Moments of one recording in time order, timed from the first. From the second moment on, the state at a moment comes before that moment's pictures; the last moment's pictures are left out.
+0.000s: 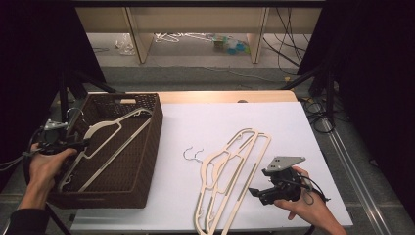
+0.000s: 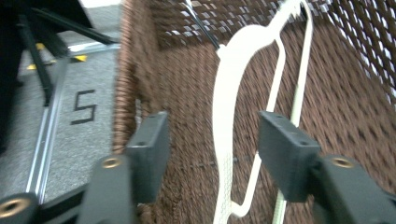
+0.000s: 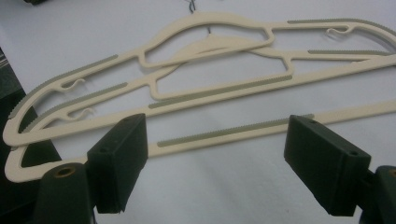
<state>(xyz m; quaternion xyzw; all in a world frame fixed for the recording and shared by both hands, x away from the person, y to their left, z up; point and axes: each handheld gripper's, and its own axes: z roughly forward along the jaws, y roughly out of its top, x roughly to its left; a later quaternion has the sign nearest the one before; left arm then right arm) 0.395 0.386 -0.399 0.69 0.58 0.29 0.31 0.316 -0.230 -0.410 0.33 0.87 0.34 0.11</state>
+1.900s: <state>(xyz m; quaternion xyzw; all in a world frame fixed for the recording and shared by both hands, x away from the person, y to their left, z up) 0.275 0.164 -0.420 0.75 0.34 0.22 0.52 0.321 -0.235 -0.420 0.39 0.82 0.40 0.13</state>
